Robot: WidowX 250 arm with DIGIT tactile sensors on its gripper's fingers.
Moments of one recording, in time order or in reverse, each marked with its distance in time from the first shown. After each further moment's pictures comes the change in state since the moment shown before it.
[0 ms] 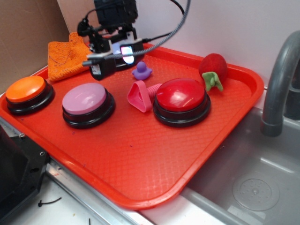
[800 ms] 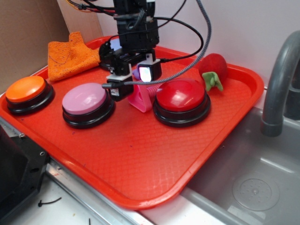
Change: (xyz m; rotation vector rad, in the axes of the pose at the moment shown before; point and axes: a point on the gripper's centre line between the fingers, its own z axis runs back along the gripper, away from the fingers) arm 0.014 0.006 -0.030 0.003 0.051 -0.032
